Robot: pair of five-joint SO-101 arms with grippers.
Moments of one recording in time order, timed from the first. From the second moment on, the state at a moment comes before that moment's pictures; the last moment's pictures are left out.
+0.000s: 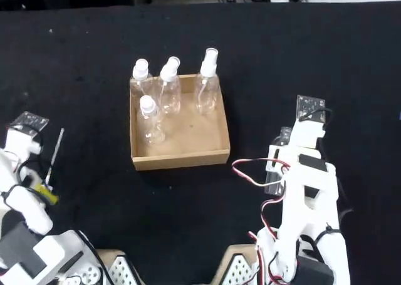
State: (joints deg) left arm -52.3 -13.0 38.4 63.9 -70.9; right arm 17.8 -30.6 66.8 38.4 4.8
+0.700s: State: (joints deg) left arm -59.5 -13.0 40.5 45.1 -72.3; right arm 17.8 -30.6 67.1 38.2 4.8
